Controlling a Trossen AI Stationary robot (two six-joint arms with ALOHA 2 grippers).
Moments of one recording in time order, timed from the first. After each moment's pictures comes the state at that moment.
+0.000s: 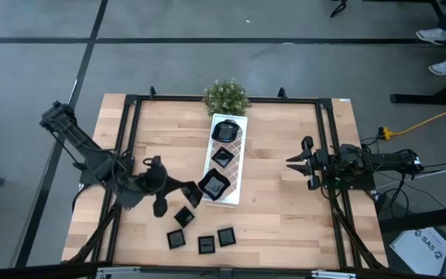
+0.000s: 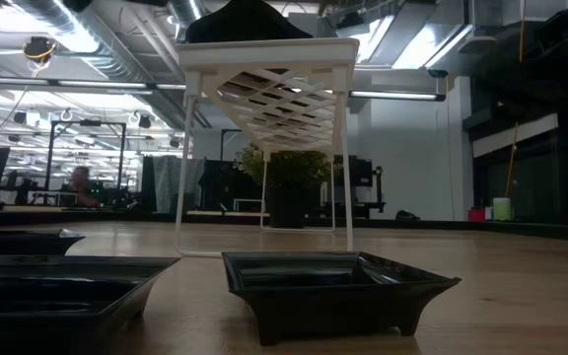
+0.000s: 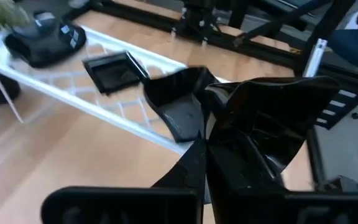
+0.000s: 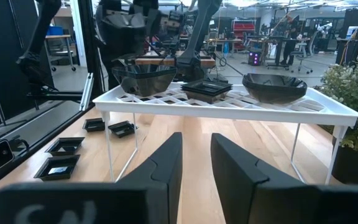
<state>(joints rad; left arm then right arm) -0.70 1.07 0.88 -0.44 -0.77 -0.70 0.08 0.00 0.01 0.02 0.05 0.00</state>
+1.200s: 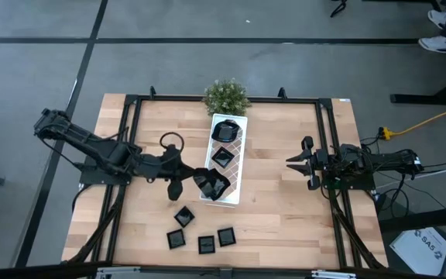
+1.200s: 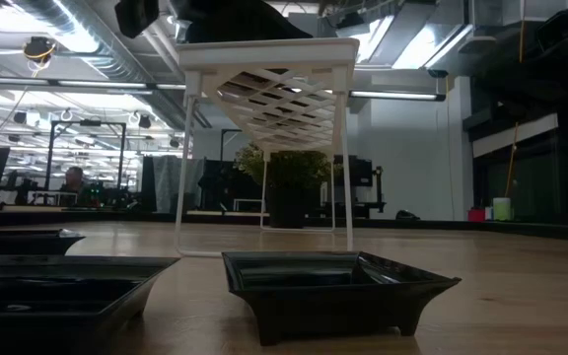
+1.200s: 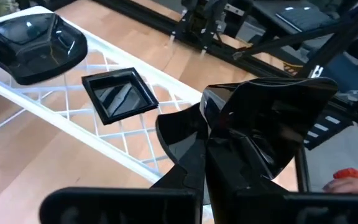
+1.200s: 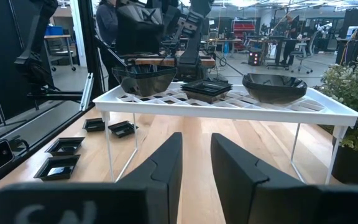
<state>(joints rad) -0.38 1.07 0.88 -0.30 -0.44 -0.62 0.08 0.00 0.01 0.02 0.05 0.00</state>
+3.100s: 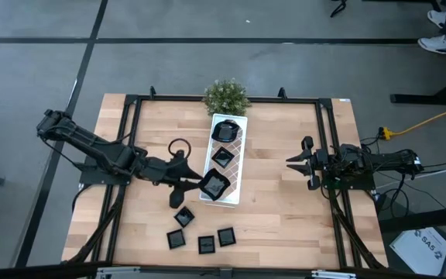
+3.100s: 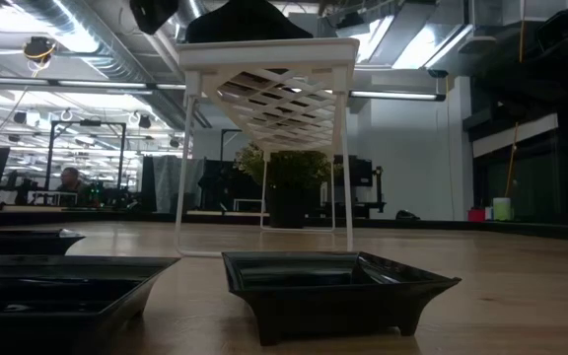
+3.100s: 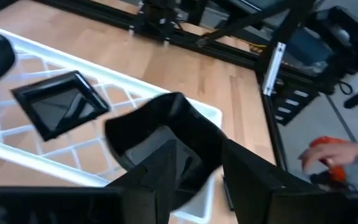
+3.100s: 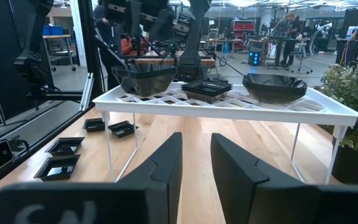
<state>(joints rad) -0.37 1.14 0.88 -0.19 -0.31 -0.48 0.08 0.00 0.01 0.02 0.05 0.00</state>
